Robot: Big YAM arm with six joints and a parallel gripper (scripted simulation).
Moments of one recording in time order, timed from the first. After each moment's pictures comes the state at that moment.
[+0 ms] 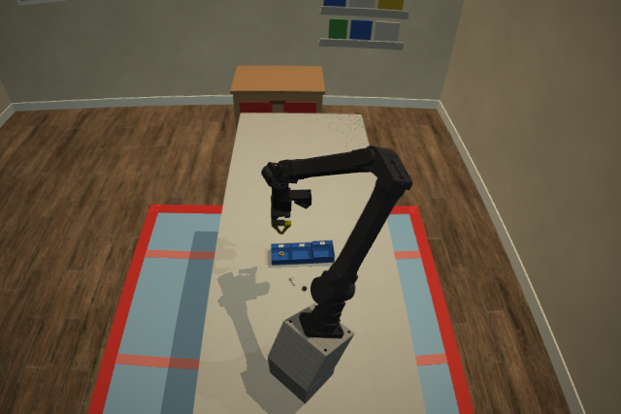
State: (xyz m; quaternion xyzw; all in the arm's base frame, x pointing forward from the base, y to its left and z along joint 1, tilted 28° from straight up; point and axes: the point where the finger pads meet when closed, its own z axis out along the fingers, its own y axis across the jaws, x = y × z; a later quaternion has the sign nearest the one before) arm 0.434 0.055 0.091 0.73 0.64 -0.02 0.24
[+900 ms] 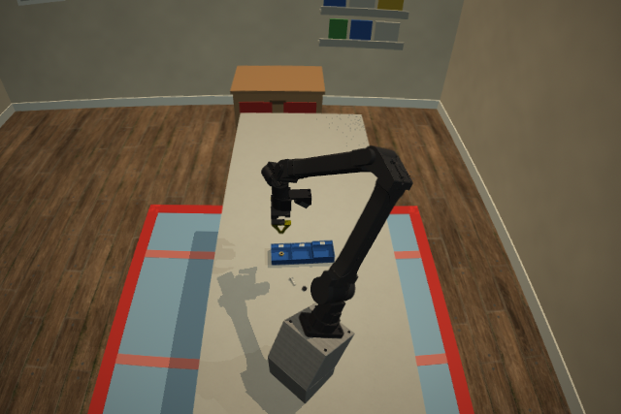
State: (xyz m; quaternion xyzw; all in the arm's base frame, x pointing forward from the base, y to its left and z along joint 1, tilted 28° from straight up) arm 0.435 0.056 0.093 0.73 0.64 -0.02 0.24
